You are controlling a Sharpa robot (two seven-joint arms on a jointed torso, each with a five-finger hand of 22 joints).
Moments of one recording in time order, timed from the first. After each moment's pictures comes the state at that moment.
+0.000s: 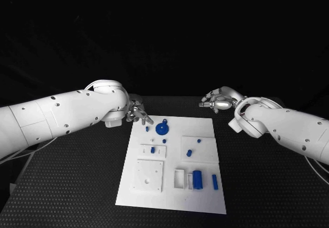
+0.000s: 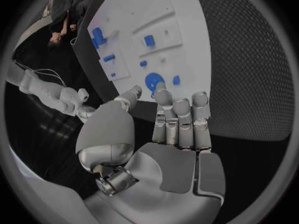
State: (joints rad) left arm 1.45 -0.65 -0.12 1.28 -1.13 0.22 -0.54; left_hand 0.92 -0.16 0.45 0.05 0.13 1.10 0.05 0.26 0.76 1.22 -0.06 0.94 0.76 1.06 -0.16 1.41 0.55 0.05 0.86 -0.11 1.00 1.31; right arm 1.24 -0.68 -0.01 1.16 -0.95 -0.29 0.01; right_hand 0.92 -0.20 0.44 -0.11 0.50 0.79 0.18 0.28 0.42 0.82 0.08 1.21 0.56 1.05 -0.03 1.07 0.81 0.25 0.98 0.07 0.73 1.31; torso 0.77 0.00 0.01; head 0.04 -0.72
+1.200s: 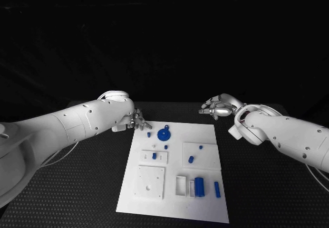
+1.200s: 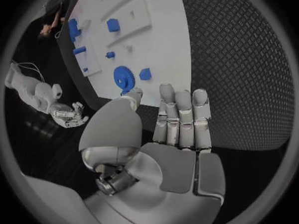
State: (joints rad) left arm 1.37 -0.45 -0.13 0.89 -1.15 0.27 -0.45; left_hand 1.04 -0.11 0.26 0.29 0.08 1.07 0.07 0.23 0.76 1.18 -0.04 0.85 0.72 1.03 -0.13 1.32 0.53 0.04 0.83 -0.10 0.90 1.31; right arm 1.24 -0.67 -0.01 1.16 -0.95 -0.29 0.02; right_hand 0.92 -0.20 0.44 -0.11 0.50 0.78 0.18 0.28 0.42 0.81 0.08 1.21 0.56 1.05 -0.03 1.07 0.81 0.25 0.98 0.07 0.73 1.31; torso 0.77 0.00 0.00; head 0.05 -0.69
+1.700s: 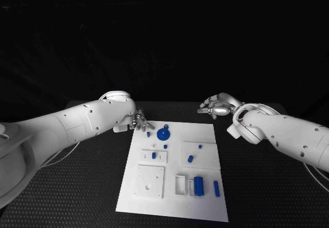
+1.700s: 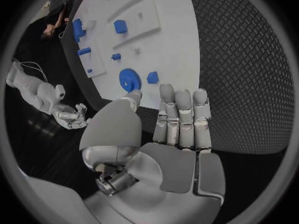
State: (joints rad) left arm 1.37 -0.44 -0.13 0.90 -1.13 0.29 -0.45; left_hand 1.01 -0.09 0.24 0.29 0.08 1.07 0.07 0.22 0.75 1.18 -0.04 0.85 0.72 1.03 -0.13 1.31 0.53 0.04 0.83 -0.10 0.89 1.31; right arm 1.24 -0.66 -0.01 1.15 -0.95 -0.28 0.02; right_hand 0.92 -0.20 0.44 -0.11 0.50 0.78 0.18 0.28 0.42 0.81 0.08 1.21 0.56 1.05 -0.03 1.07 0.81 0.25 0.98 0.07 0.73 1.31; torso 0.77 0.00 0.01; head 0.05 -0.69
